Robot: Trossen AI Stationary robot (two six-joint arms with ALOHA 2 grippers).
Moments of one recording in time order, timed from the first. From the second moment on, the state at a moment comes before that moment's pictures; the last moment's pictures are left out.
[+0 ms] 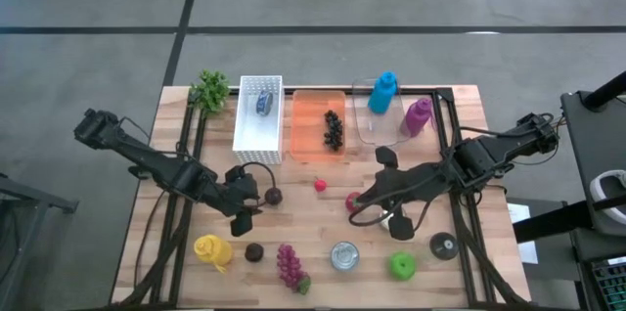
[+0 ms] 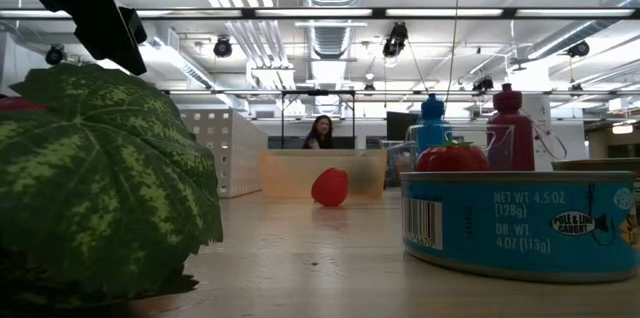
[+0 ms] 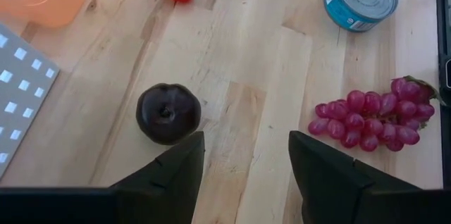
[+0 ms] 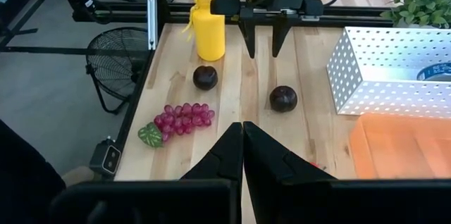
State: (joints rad) left arm -0.46 1.15 0.79 -0.62 -0.26 -0.68; right arm 0.45 1.40 1.60 -0.82 0.26 0.29
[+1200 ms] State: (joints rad) left arm -0.45 1.15 0.70 -0.46 -0.30 -0.74; right arm 0.45 1.40 1.60 -0.82 0.26 0.28
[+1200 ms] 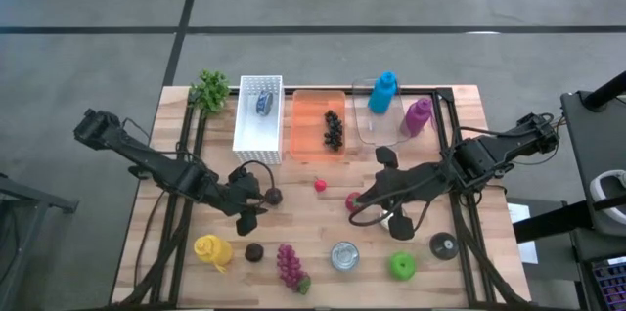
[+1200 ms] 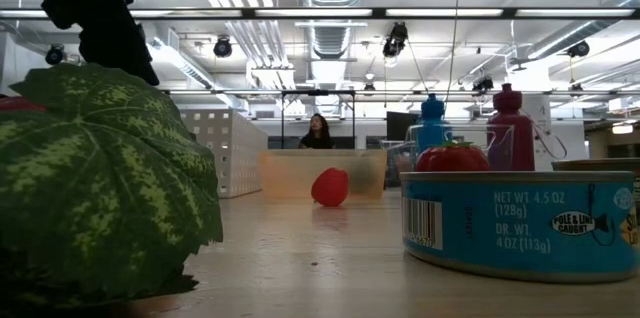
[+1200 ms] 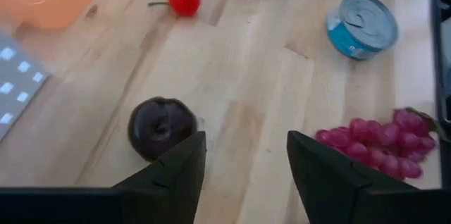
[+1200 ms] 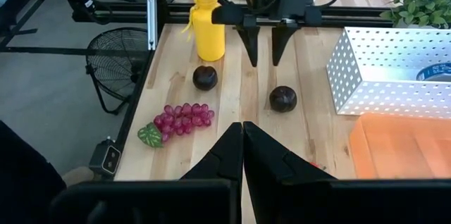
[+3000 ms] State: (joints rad) left arm -0.23 1.56 0.65 -0.21 -0.19 -0.72; right arm 0.45 1.40 1.60 -0.82 0.26 0.29
